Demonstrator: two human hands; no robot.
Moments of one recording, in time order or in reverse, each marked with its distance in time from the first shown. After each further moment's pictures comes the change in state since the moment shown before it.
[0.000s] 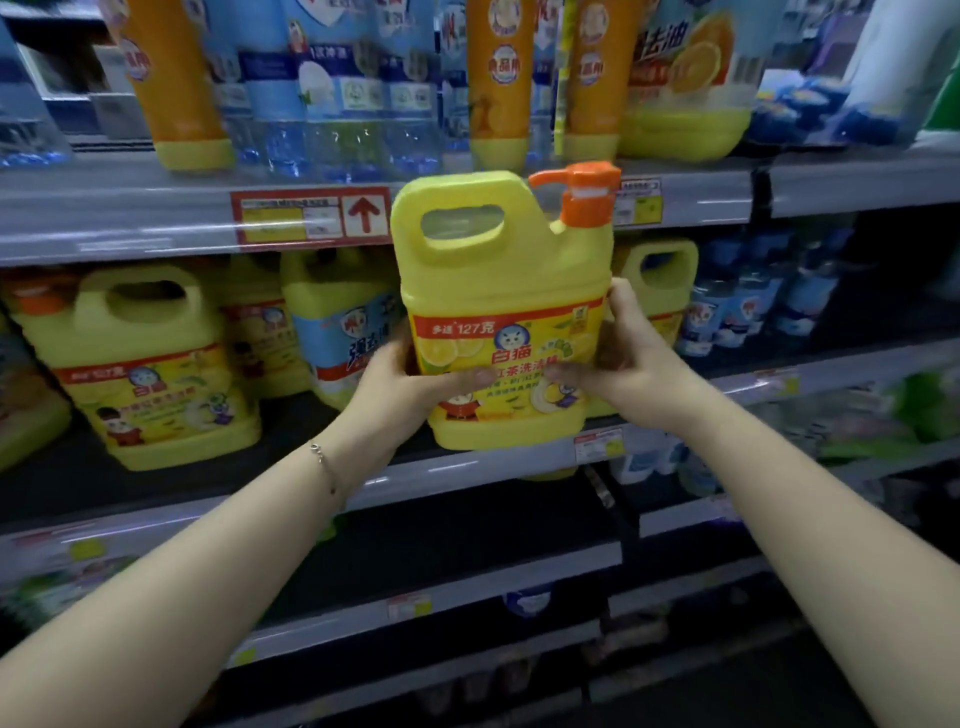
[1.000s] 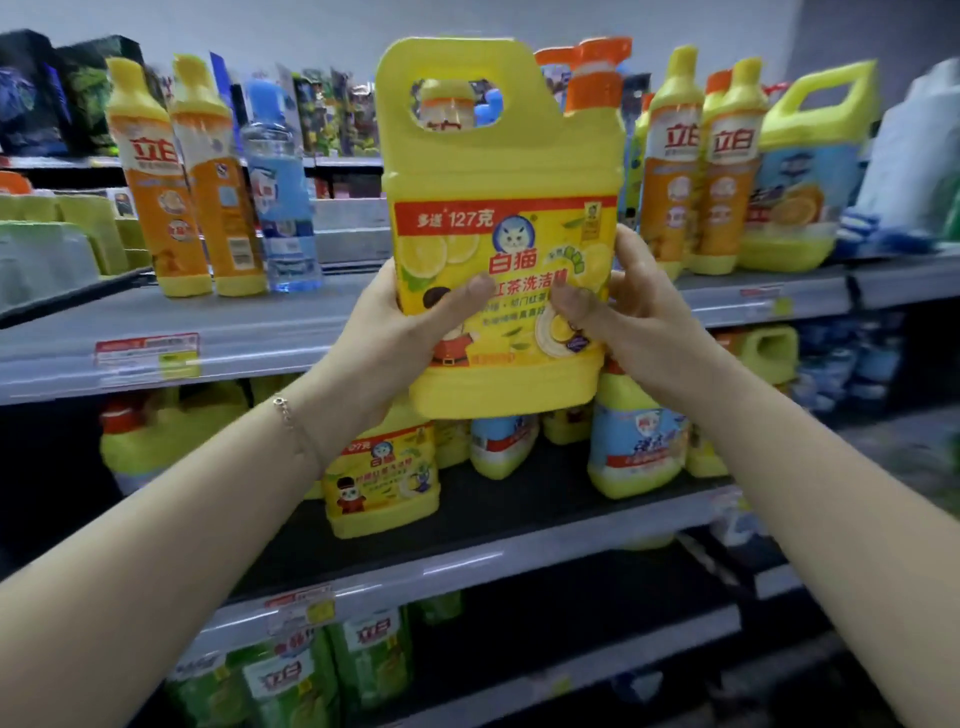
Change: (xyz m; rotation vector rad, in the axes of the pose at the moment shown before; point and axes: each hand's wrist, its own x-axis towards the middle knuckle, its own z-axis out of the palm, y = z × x) left_hand -0.068 0.139 -0.207 0.051 -0.054 0.380; right_hand 0.053 -0.187 0.187 0.158 0.147 -0.264
